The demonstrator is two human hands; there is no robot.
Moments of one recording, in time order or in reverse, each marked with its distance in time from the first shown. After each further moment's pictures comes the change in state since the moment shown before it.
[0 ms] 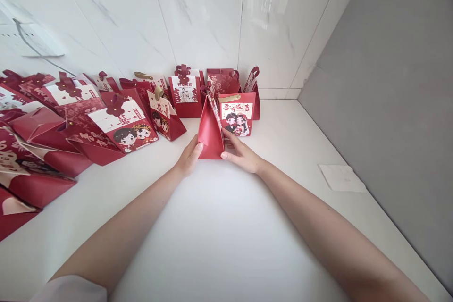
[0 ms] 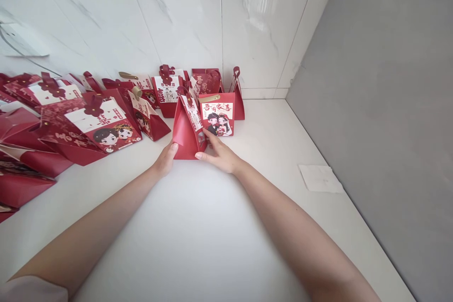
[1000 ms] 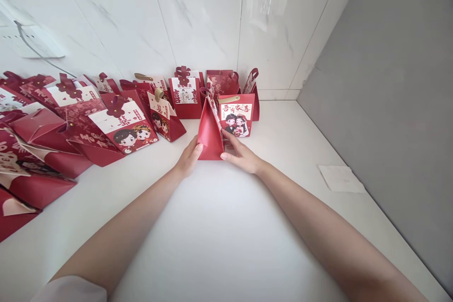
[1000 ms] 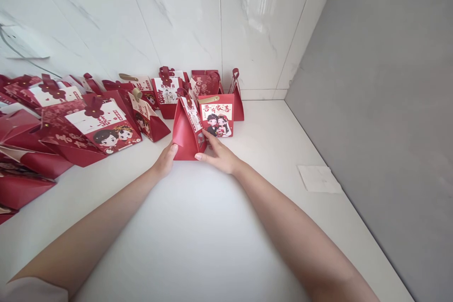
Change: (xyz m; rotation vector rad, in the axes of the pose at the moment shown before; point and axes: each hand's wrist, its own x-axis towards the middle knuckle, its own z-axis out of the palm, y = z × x) left_hand 0.000 0.001 0.000 0.012 0.016 0.001; right_hand 0.001 -0.003 0.000 -0.002 0.012 -0.007
